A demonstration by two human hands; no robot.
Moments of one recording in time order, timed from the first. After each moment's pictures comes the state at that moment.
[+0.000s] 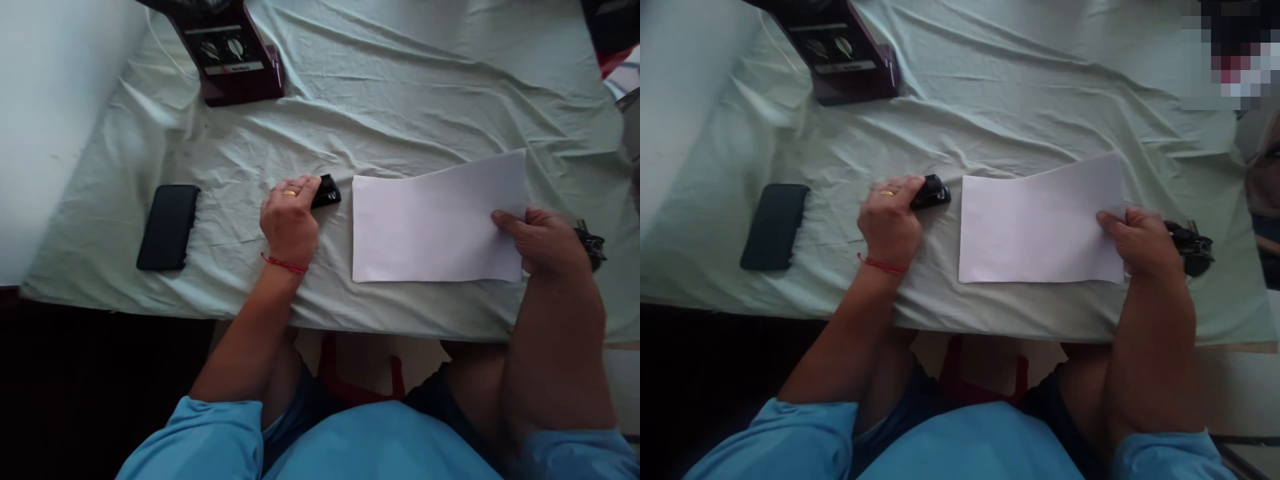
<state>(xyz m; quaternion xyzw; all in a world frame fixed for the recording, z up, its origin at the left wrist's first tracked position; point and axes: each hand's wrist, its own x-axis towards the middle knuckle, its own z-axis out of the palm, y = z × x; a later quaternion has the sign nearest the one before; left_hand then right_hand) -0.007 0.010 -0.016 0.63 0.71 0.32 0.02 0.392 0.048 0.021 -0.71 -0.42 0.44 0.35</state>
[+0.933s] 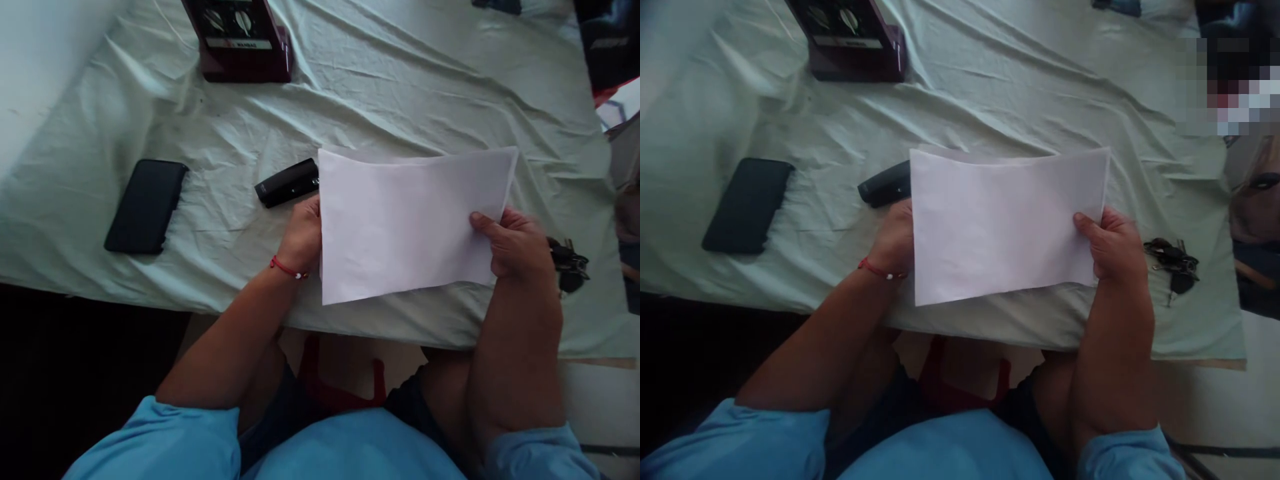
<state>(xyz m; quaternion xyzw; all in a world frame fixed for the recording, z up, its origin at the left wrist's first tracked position) 0.033 0.000 -0.009 0.35 0.51 0.58 0.53 0.339 0.053 0.027 -0.63 -0.42 0.48 0.44</state>
